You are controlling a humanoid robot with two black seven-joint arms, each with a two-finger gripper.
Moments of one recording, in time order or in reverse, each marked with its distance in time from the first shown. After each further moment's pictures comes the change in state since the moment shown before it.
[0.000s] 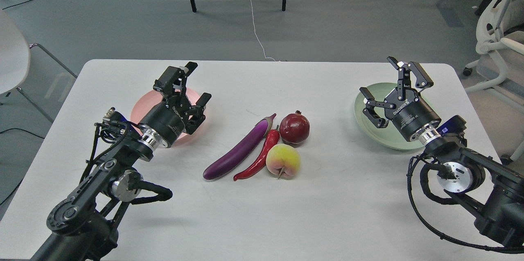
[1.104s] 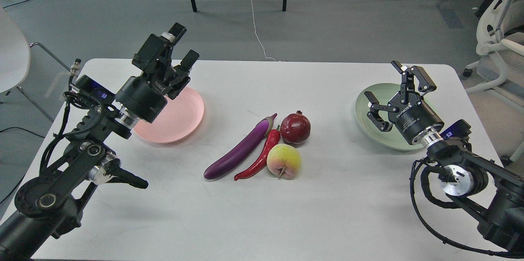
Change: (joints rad) left arm -0.142 0.312 0.180 -0.156 0.422 -0.001 -0.321; right arm -0.014 -0.024 0.003 0.036 -0.003 -0.013 0.000
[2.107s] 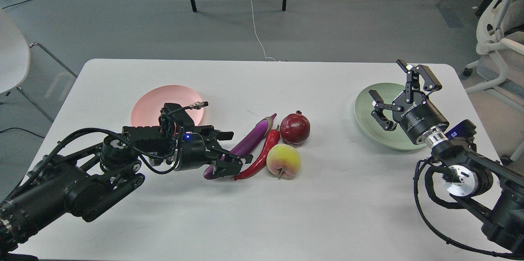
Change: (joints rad) left arm -0.221 -0.041 0.424 0.306 0.884 -0.001 -0.022; right arm -0.018 -0.017 0.020 0.016 0.000 -0.003 0.000
